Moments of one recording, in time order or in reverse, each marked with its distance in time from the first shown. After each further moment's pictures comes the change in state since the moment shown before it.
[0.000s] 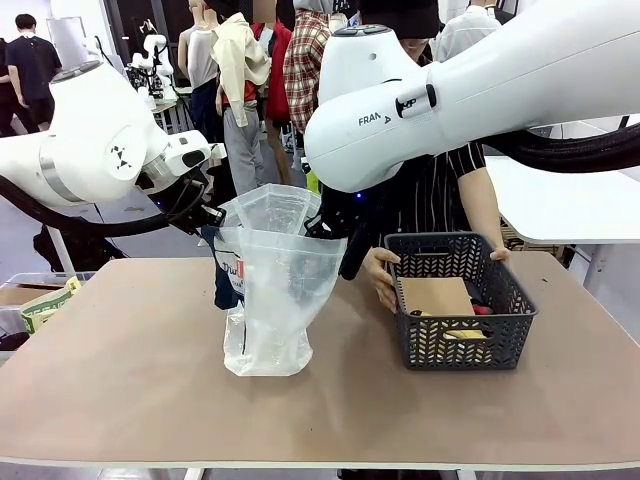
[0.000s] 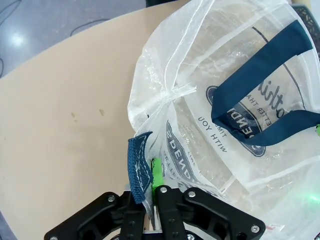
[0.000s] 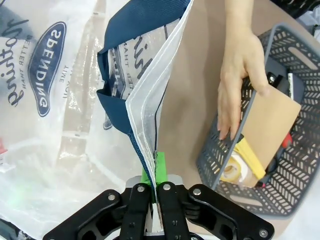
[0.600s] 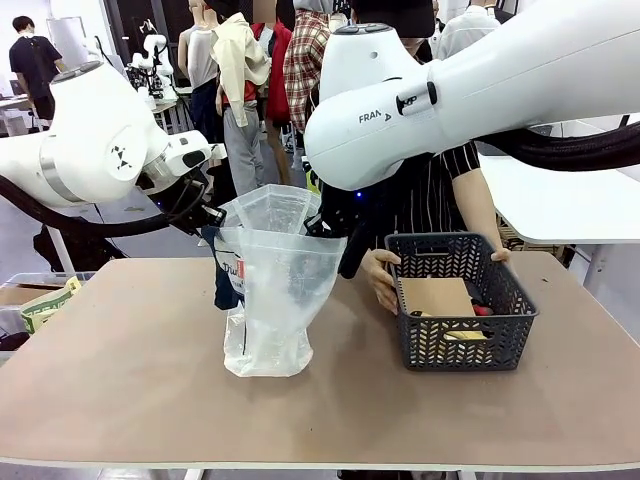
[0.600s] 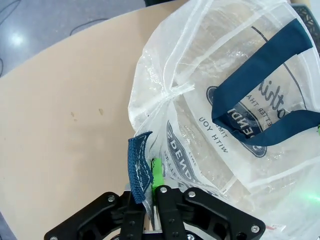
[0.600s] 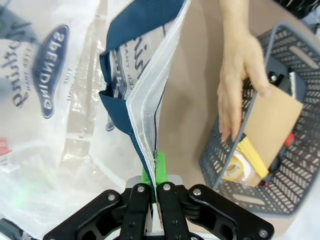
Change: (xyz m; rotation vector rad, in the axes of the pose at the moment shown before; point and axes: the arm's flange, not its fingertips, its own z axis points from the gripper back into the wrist) left arm -0.001 -0.001 -0.003 -0.002 0.010 0.000; right arm -0.001 -0.001 0.005 0.017 -0.002 -0.019
